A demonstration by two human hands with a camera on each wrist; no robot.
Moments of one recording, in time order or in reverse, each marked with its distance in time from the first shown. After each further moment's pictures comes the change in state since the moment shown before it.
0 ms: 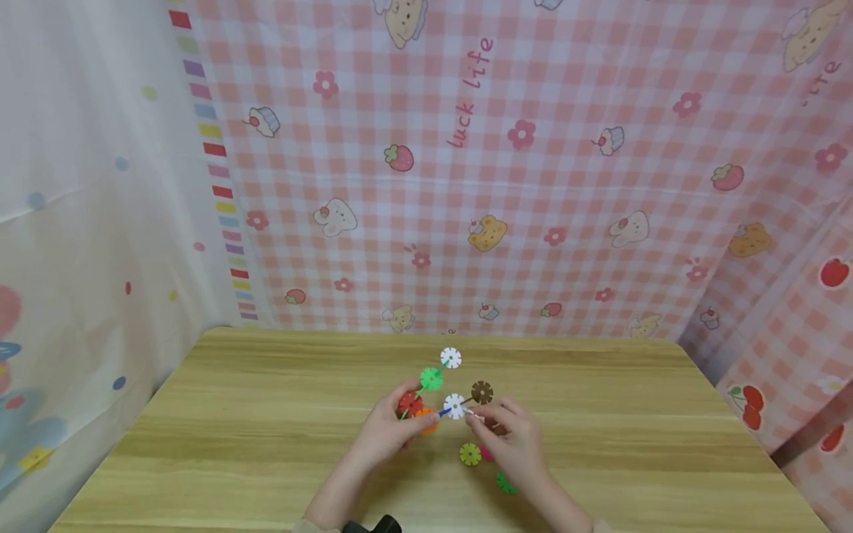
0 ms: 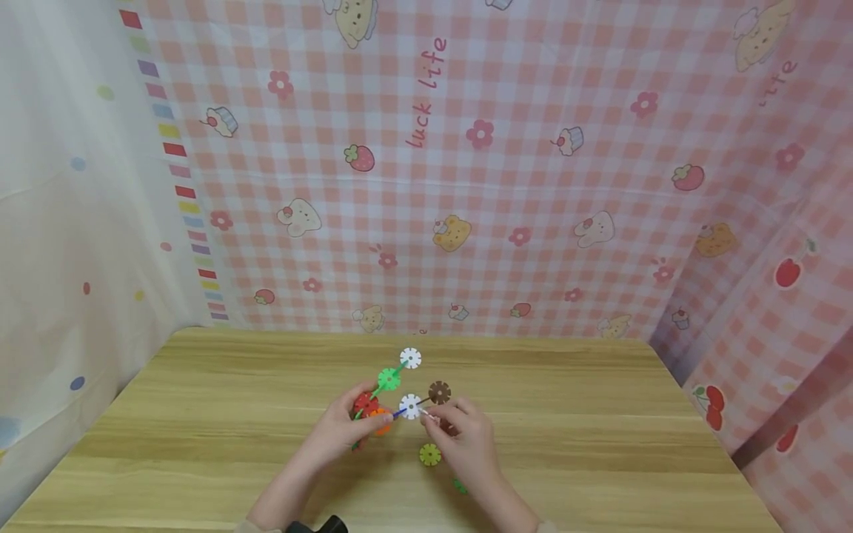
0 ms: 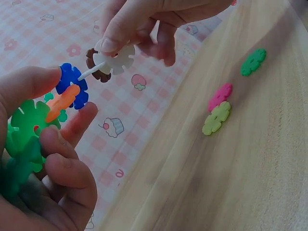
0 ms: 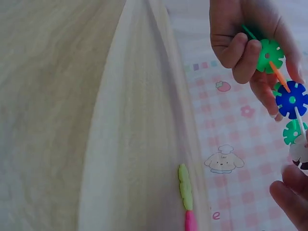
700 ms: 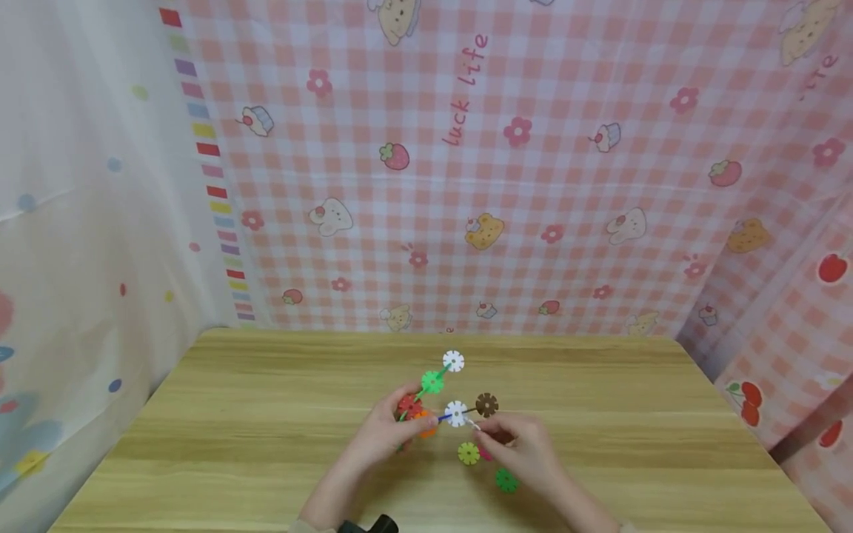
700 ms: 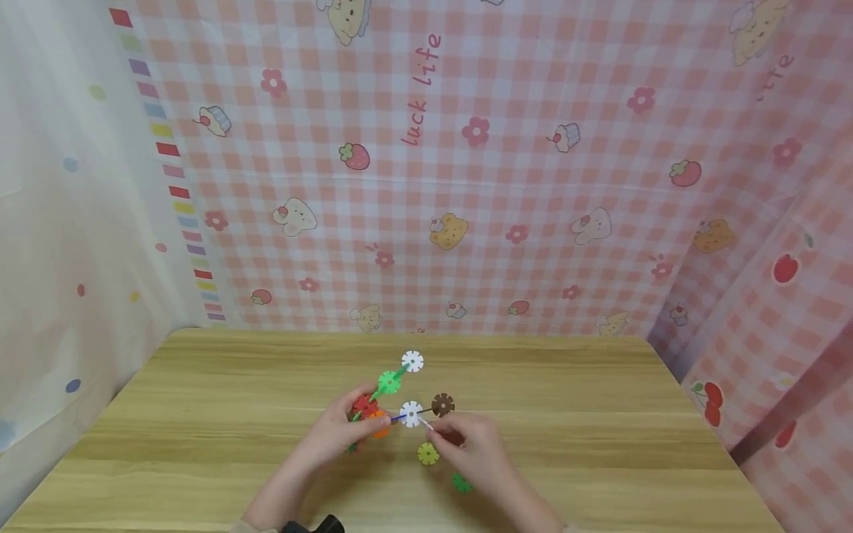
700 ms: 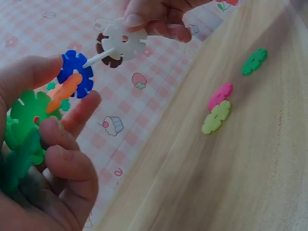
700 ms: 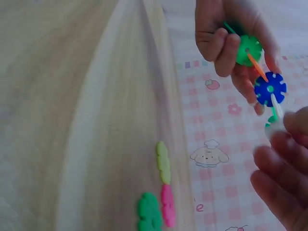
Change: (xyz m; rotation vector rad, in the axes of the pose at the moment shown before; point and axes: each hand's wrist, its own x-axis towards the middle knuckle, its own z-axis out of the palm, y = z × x) left_hand 0.001 -0.002 -0.001 -0.015 -0.055 -0.011; right_hand -0.011 0.023 -0.024 0.064 -0.285 0.004
